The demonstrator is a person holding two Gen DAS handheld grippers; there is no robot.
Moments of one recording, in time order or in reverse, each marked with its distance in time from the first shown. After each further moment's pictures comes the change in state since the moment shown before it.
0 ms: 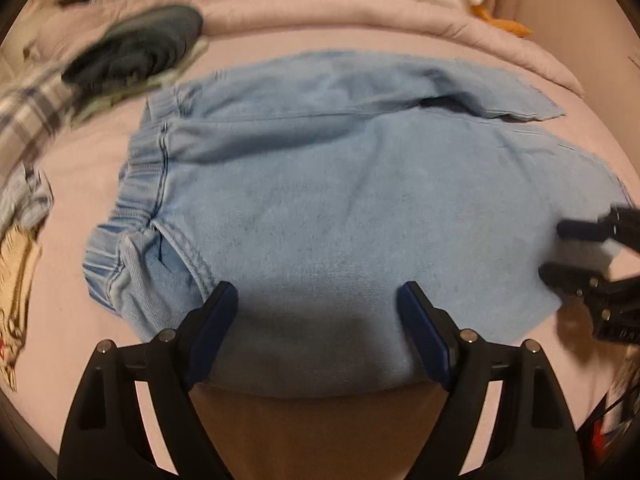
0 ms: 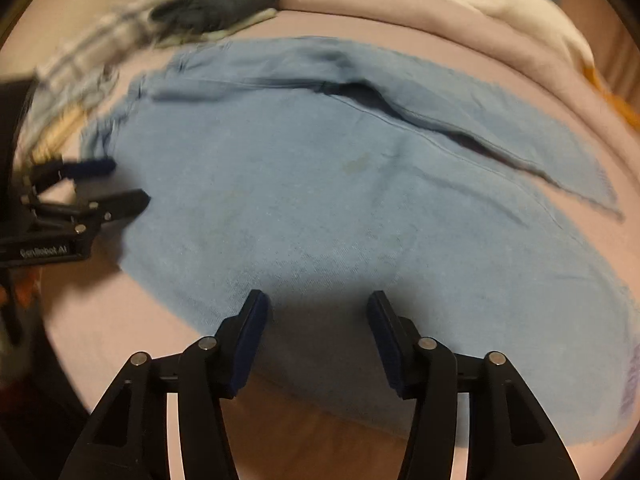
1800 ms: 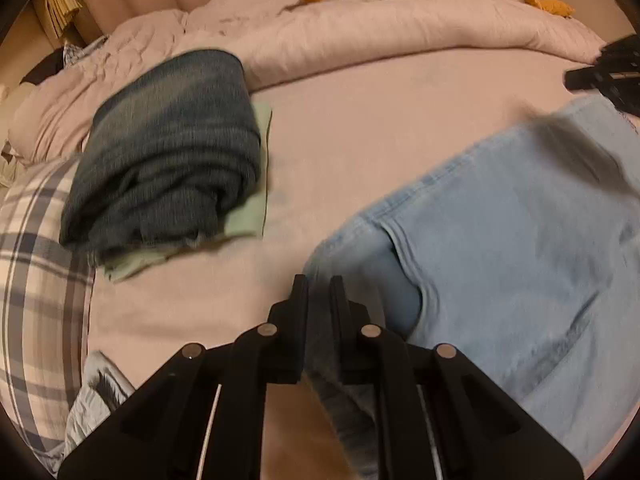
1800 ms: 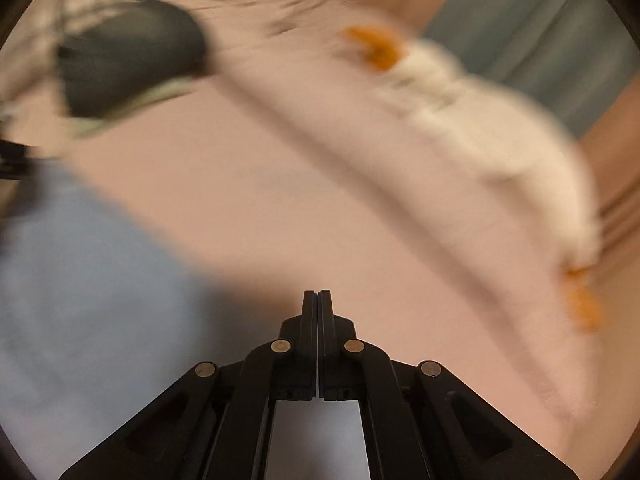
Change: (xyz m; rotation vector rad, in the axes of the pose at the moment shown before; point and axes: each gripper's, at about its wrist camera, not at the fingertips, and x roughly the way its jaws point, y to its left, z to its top) left arm 0.049 0.134 0.183 0.191 0.091 0.157; right arm 0.052 -0.065 0.253 -0.260 -0.030 -0.154
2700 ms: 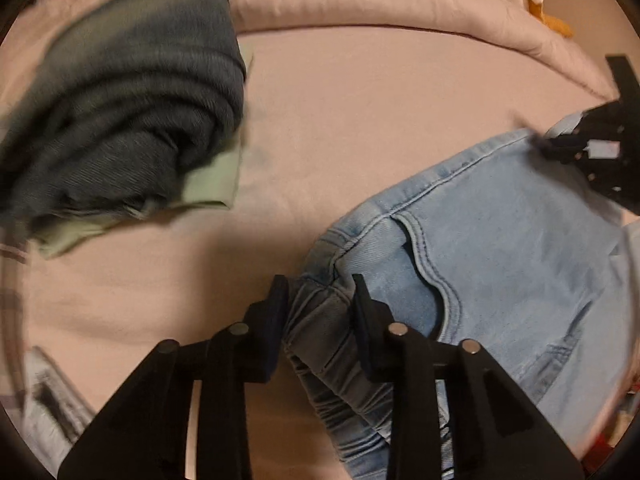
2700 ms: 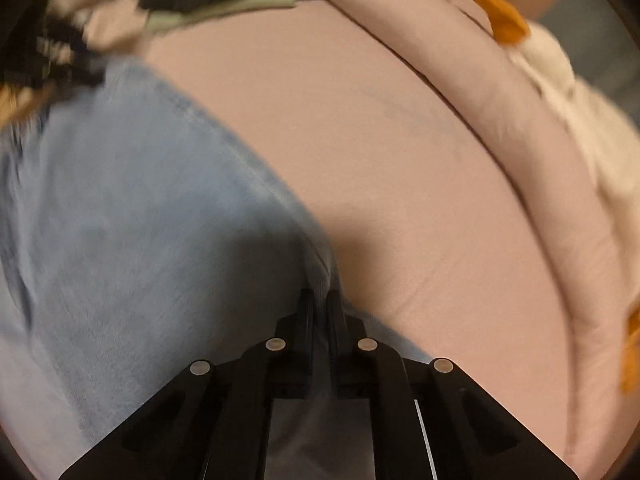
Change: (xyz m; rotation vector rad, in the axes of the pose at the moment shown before) left arm 0.050 0.022 0.009 -0.080 0.098 -0.187; right arm 0.058 0.045 -0.019 -0.257 0.126 0.105
